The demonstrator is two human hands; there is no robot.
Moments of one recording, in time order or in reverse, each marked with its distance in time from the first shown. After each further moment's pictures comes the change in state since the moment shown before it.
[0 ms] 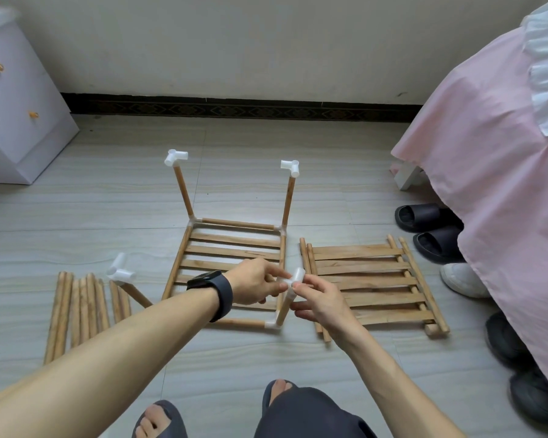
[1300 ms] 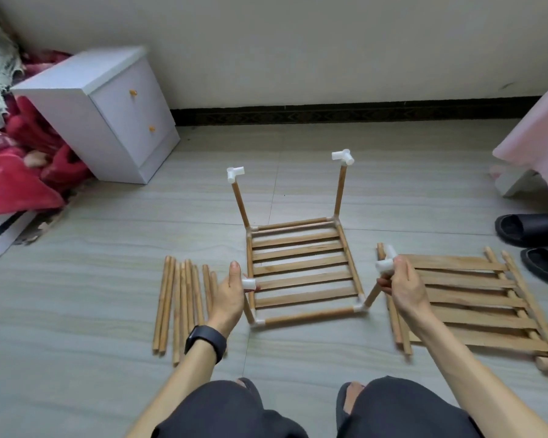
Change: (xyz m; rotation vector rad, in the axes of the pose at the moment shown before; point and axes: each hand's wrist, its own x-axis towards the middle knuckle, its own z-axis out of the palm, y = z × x) left_hand -0.107 -0.148 -0.004 -0.718 0.784 -0.353; right_hand 0.062 0.018 0.013 -0.148 0.294 -0.191
